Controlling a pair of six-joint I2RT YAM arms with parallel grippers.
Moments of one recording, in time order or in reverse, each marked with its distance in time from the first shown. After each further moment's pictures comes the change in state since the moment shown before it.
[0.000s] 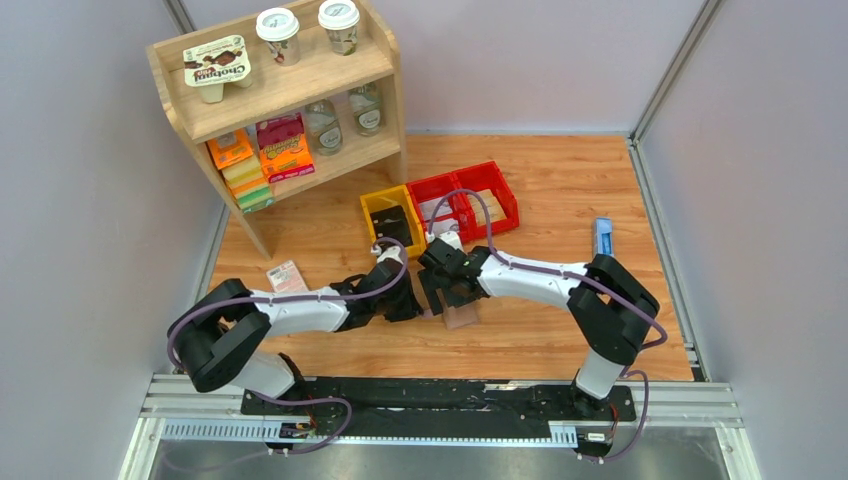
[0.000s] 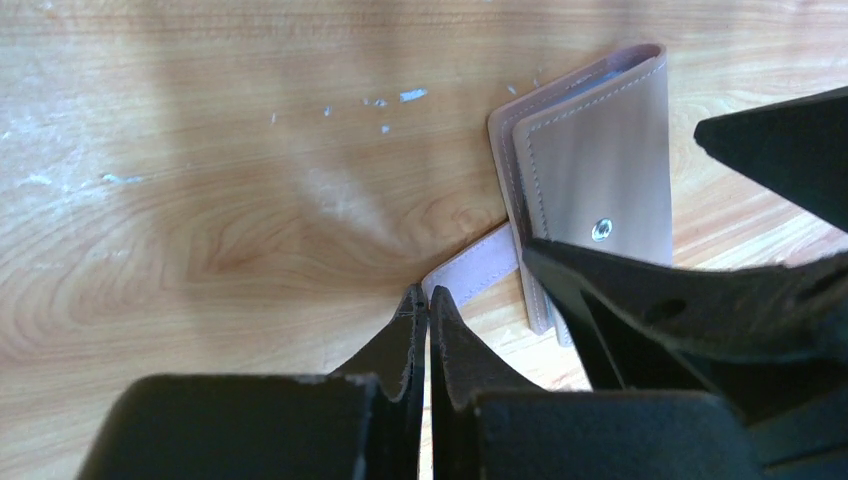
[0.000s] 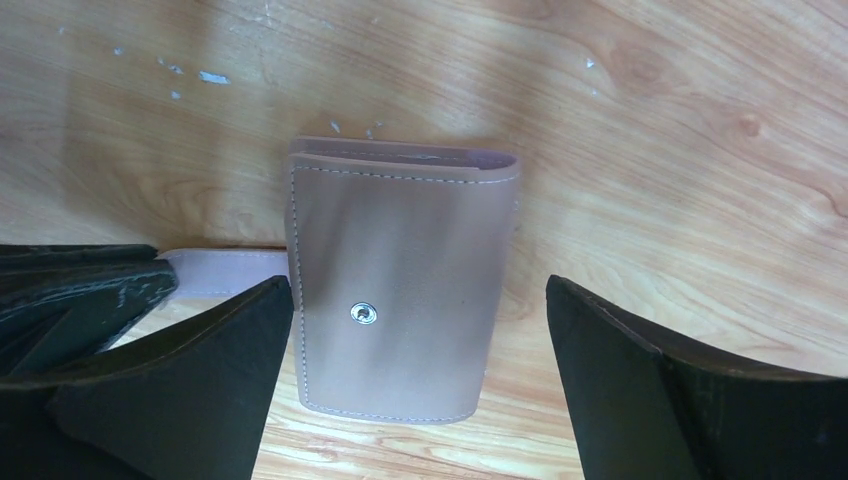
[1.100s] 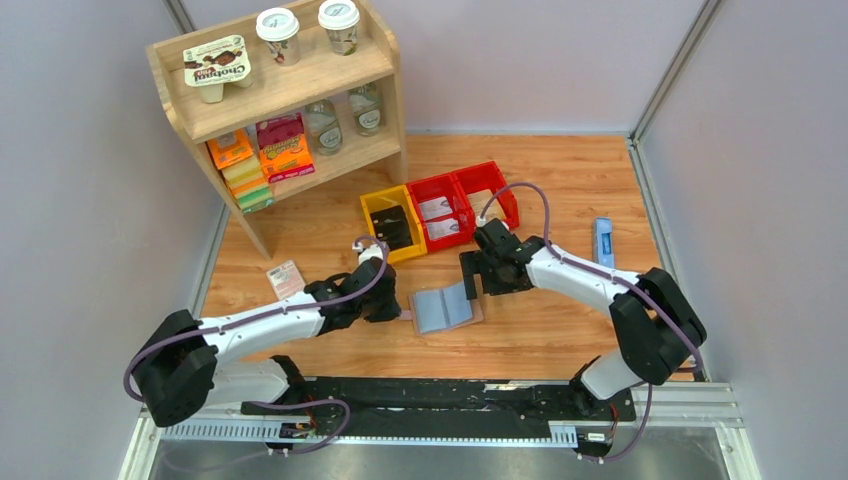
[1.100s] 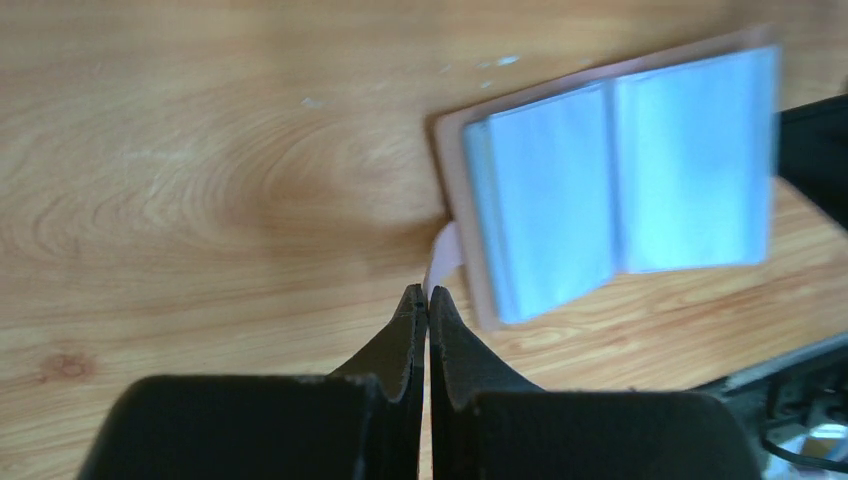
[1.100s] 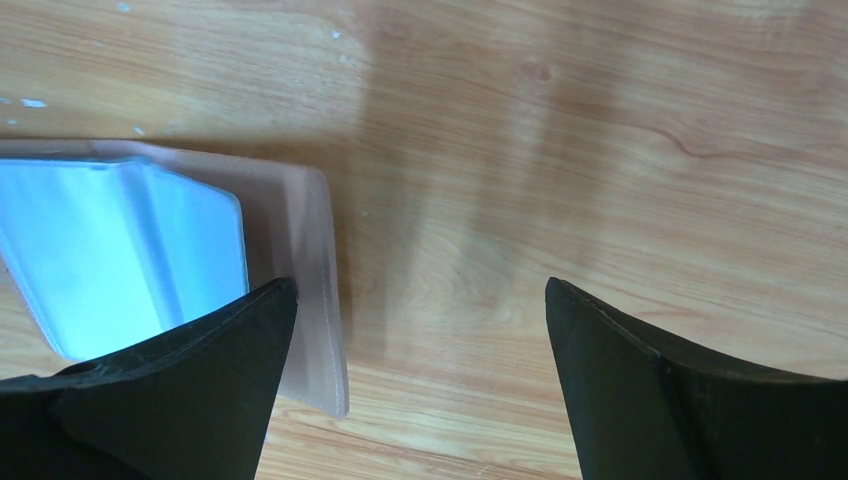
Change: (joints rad) left arm -0.001 -0.255 -0.003 -0.349 -0.130 0.051; right arm -0.268 -0.200 -0.182 0.031 -0.158 -0.050
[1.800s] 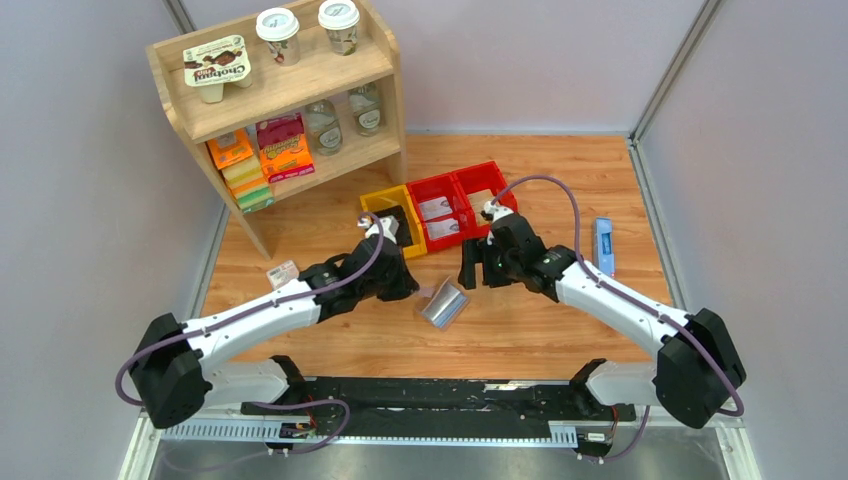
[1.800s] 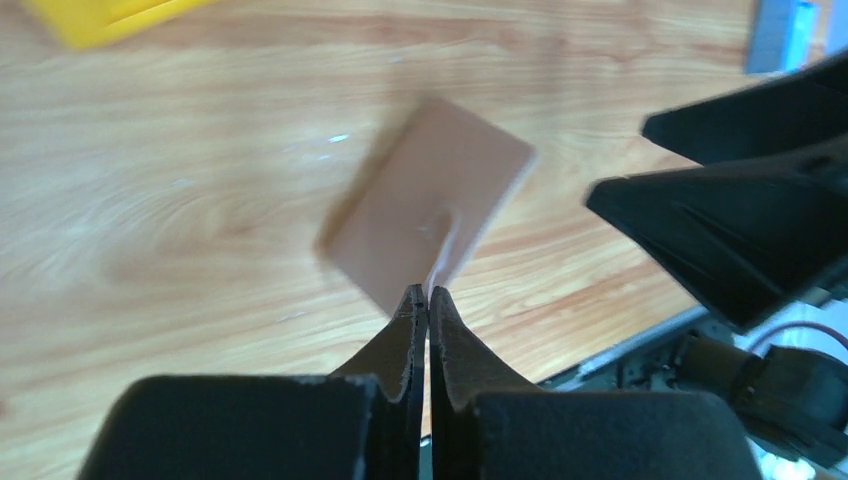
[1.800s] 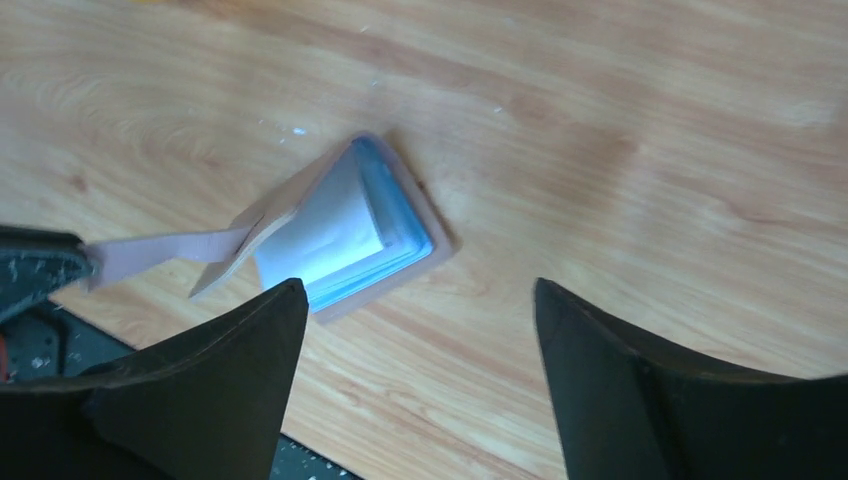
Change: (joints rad) left arm -0.003 0.011 0.249 -0.023 0.068 0.008; right arm 0.000 -0.250 -0.048 0.130 -0.110 0.005
